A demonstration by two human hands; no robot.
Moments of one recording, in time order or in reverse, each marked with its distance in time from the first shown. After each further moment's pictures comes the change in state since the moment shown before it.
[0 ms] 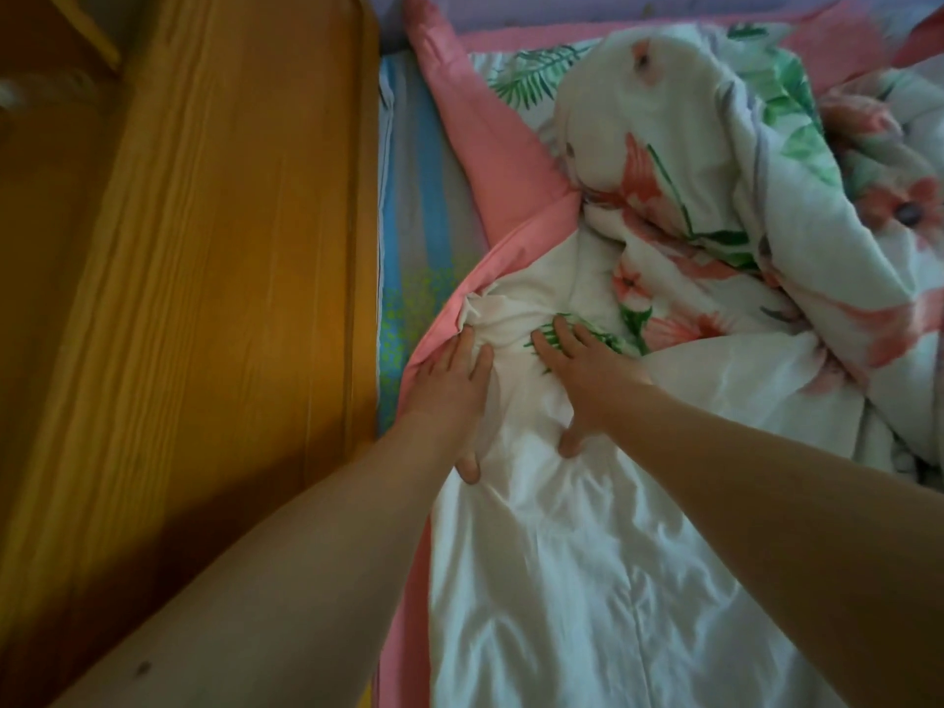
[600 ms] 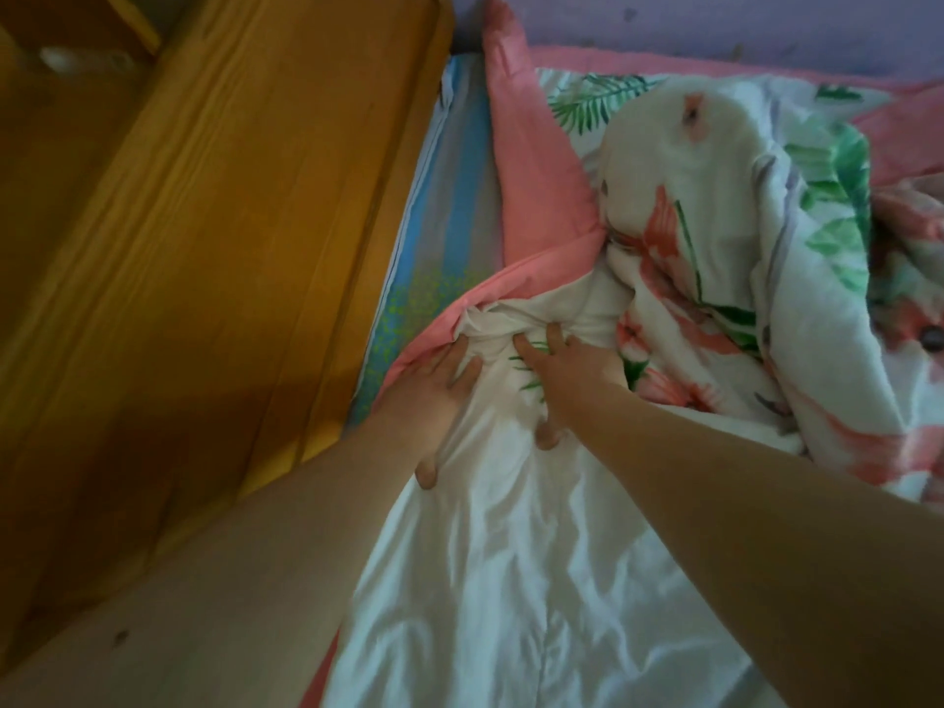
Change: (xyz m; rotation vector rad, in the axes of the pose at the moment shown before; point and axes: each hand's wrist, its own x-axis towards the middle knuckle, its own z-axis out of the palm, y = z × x) left_hand -0.001 0.011 -0.009 -0.074 -0.009 -0.075; right_hand 0.010 0.016 -0.049 -0.240 0.031 -0.136
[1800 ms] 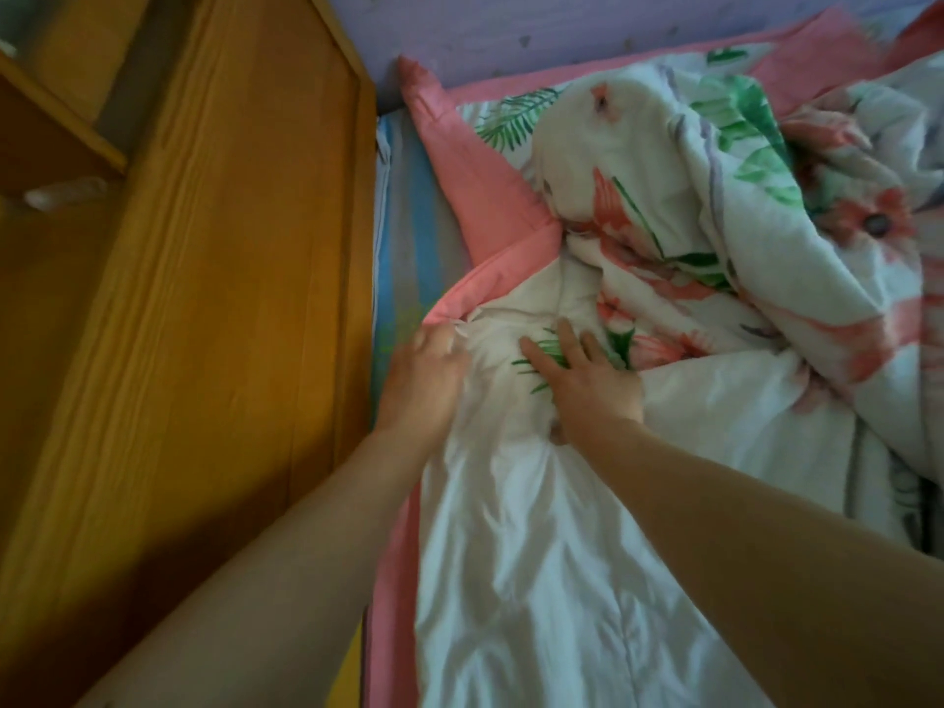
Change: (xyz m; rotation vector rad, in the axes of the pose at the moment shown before) left_hand 0.004 -0.007 -0.035 -0.361 0.567 -0.104; right_hand -0.025 -0.021 0.036 0.382 0.188 0.252
